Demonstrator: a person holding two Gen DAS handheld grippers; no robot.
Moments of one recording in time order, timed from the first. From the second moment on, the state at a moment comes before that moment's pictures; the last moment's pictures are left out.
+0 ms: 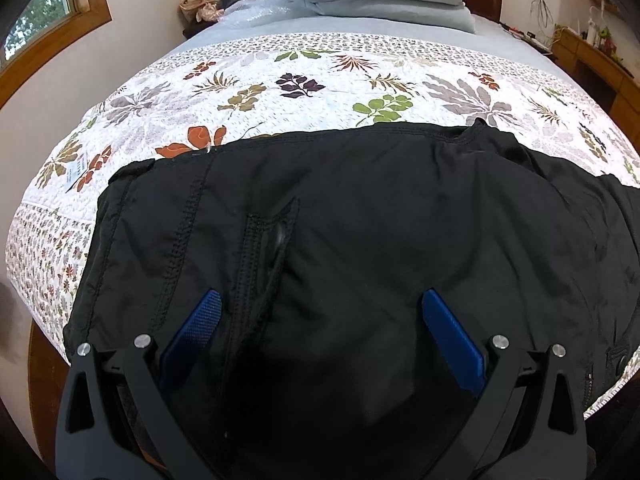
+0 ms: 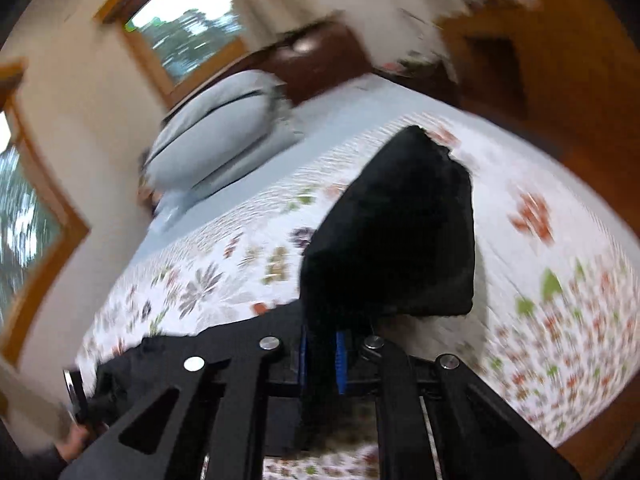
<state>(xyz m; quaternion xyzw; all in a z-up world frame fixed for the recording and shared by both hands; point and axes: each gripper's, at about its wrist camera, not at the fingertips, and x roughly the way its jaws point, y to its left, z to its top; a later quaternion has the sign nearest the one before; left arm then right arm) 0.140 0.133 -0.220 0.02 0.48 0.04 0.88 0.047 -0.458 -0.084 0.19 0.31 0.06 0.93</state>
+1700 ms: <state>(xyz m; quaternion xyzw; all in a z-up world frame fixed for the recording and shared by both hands) 0.142 0.147 -0.216 -0.02 0.47 0.01 0.88 0.047 -0.146 -0.188 -0.15 0.45 0.33 0.82</state>
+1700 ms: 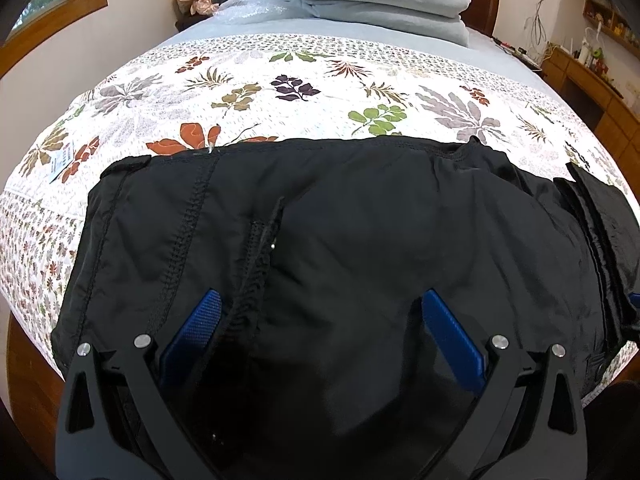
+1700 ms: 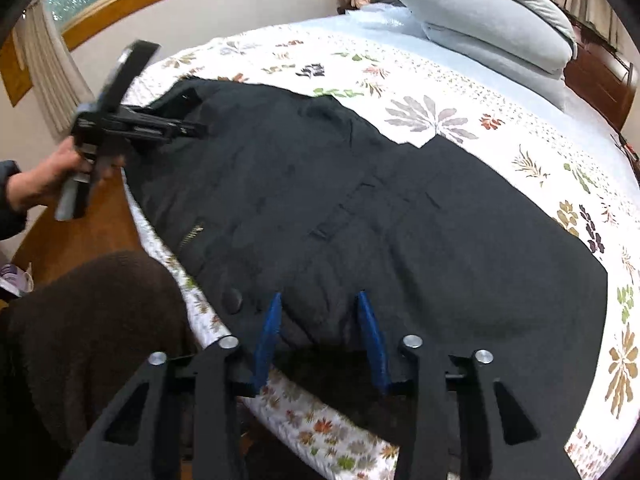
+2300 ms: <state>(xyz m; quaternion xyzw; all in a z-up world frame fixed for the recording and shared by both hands) 0.139 0.155 -0.209 -0.02 0.47 0.01 0.88 0.044 -0.147 -0.187 -0.10 0.47 0.37 0.80</state>
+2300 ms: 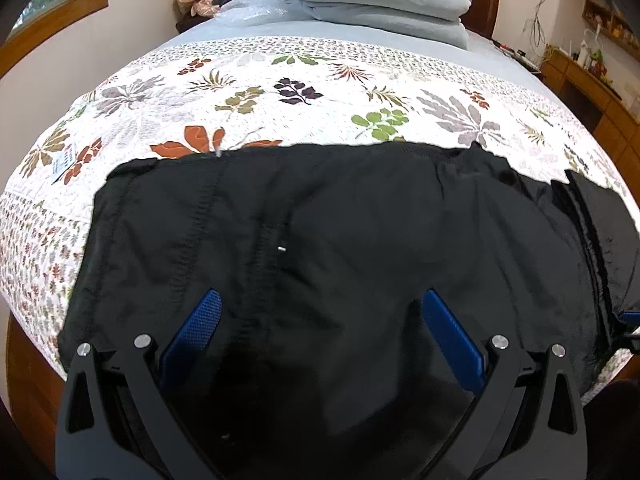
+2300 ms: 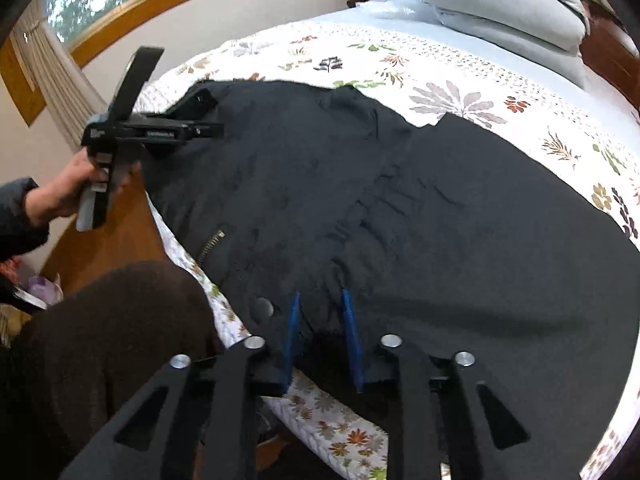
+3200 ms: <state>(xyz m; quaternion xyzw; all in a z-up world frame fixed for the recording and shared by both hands) 0.103 0.363 -0.234 -0.48 0.48 -0.03 0.74 0.047 -0.182 -0.147 -0.02 0.44 0.32 0.84</state>
